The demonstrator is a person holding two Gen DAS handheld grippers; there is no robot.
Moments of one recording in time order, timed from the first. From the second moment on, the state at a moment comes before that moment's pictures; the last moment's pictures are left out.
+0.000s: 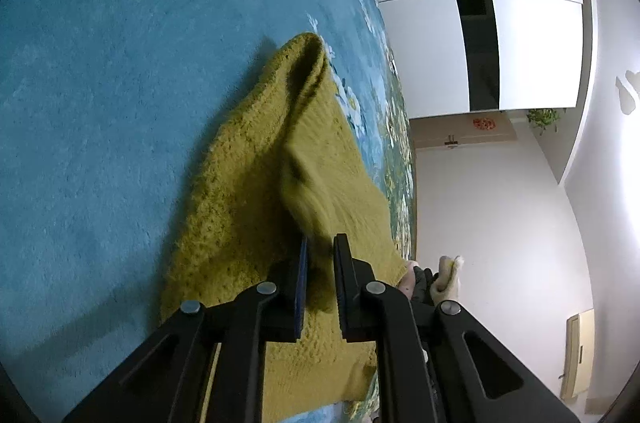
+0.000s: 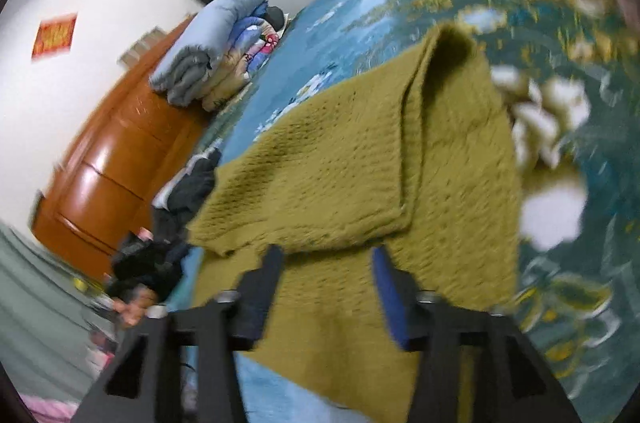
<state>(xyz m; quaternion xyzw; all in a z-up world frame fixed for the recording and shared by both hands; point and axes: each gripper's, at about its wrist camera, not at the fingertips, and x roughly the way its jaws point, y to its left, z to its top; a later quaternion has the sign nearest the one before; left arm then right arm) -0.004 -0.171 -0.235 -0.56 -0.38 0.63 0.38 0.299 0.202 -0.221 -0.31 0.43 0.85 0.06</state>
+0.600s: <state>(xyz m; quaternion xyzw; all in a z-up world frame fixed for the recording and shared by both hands) -0.013 -0.093 -0.225 -0.58 -0.27 0.67 0.39 0.265 0.225 -0.247 -0.27 0.52 0.80 0.15</state>
